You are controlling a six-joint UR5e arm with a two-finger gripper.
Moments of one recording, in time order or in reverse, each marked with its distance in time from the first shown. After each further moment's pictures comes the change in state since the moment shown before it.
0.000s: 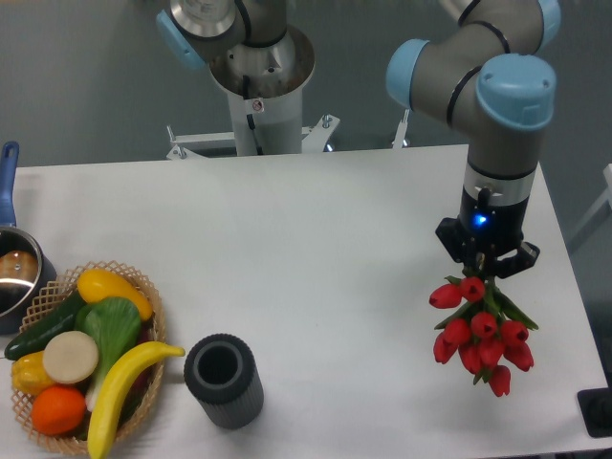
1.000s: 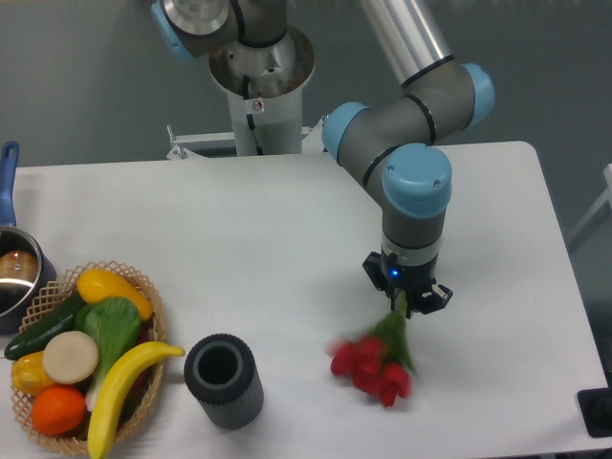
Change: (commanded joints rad) arm -0.106 -0.051 -0.123 0.142 0.049 -0.104
